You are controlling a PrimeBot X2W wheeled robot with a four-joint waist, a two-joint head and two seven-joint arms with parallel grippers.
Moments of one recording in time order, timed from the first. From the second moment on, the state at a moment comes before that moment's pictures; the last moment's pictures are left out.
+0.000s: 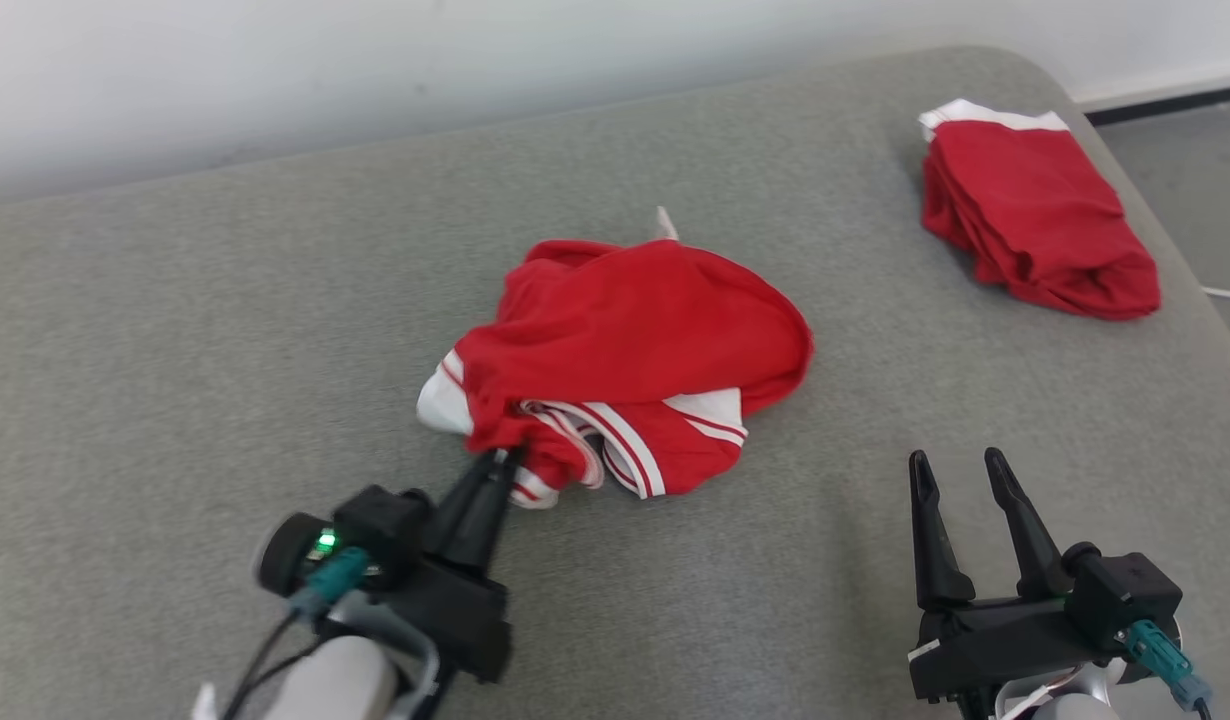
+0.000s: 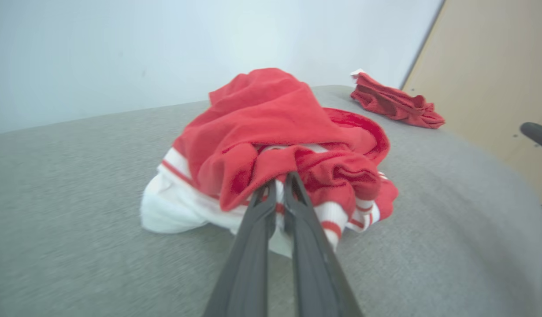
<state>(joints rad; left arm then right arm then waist) -0.41 0.12 -0.44 0.45 -0.31 -0.12 -0.26 -0.14 -0.06 0.05 0.23 0.23 0.13 -0.26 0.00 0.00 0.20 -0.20</state>
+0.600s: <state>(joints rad) -0.41 0.51 -0.17 0.22 -0.36 -0.08 -0.15 -0.14 -0.05 0.06 0.25 0.24 0.13 -0.26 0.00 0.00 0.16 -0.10</state>
